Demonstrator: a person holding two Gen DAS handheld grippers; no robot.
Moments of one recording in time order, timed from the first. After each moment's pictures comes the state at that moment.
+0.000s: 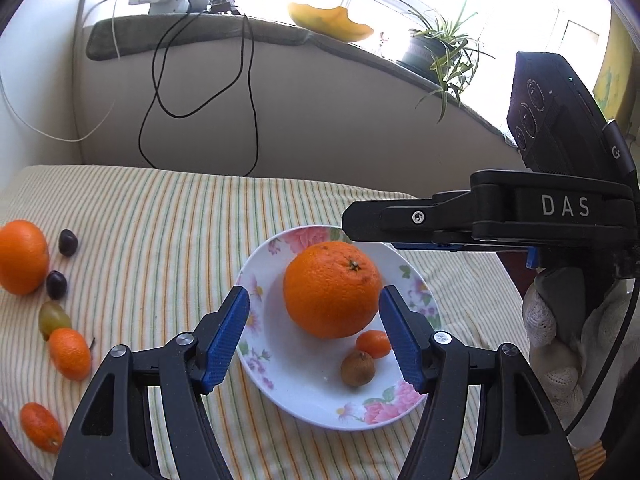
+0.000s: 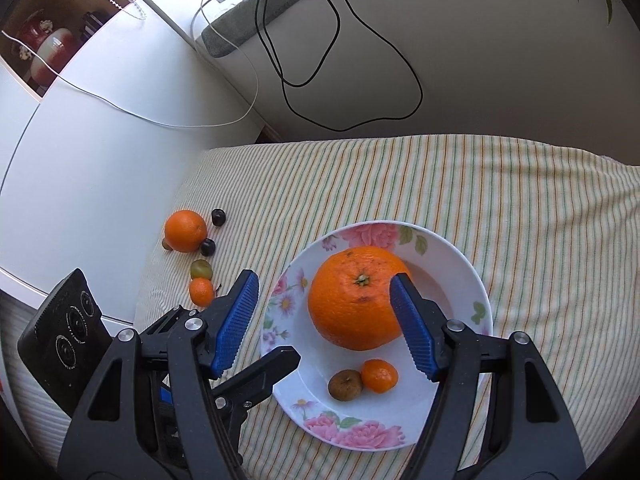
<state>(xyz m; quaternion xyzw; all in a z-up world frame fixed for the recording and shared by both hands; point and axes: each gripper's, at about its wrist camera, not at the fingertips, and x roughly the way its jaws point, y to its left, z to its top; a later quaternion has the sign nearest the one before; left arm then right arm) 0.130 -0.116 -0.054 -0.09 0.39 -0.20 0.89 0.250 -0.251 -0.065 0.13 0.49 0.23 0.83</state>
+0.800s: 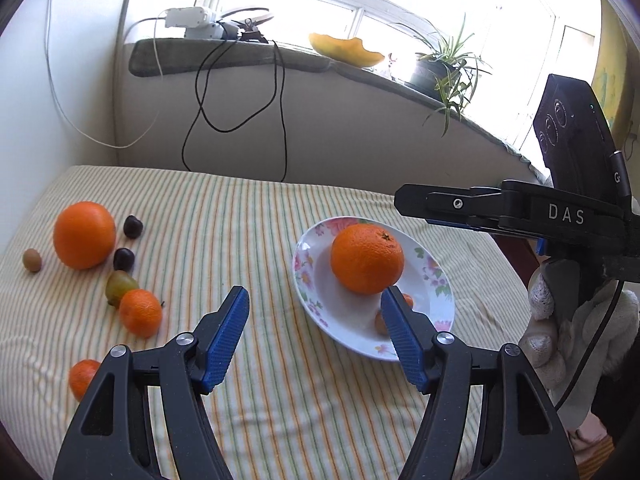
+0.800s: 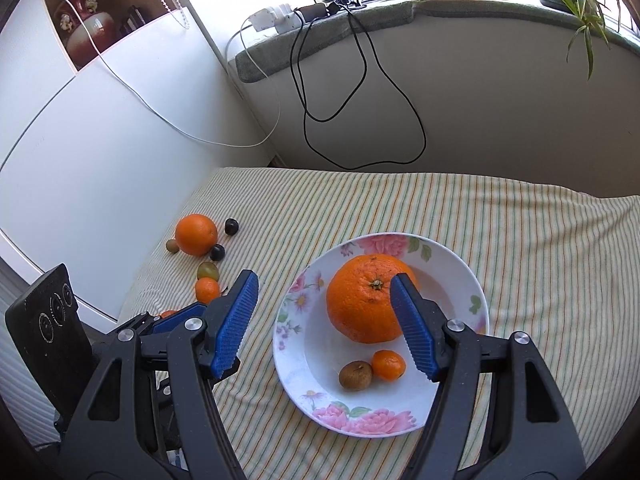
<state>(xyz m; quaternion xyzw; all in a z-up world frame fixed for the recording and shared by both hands) 0.081 -0.068 -0.045 -0.08 0.35 -0.17 0.92 0.194 -0.230 -0.044 0.08 0.40 0.23 0.88</state>
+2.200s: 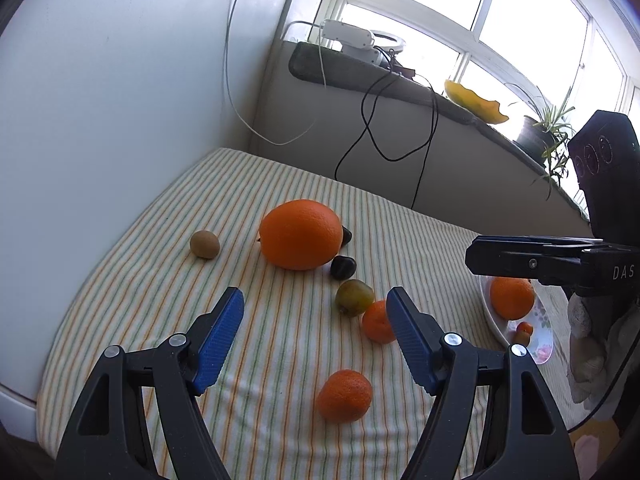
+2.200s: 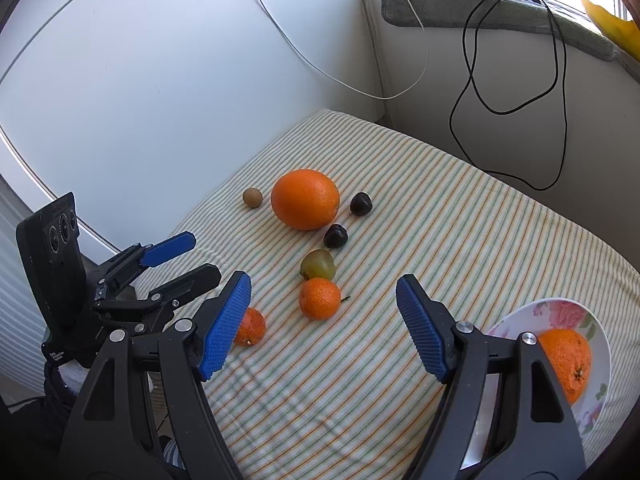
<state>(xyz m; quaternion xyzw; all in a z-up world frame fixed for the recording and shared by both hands) 0.077 0.097 -0.066 -0.15 0.34 -0.04 0.93 0.217 -0.053 -0.055 -0.04 0.45 0.36 0.82</state>
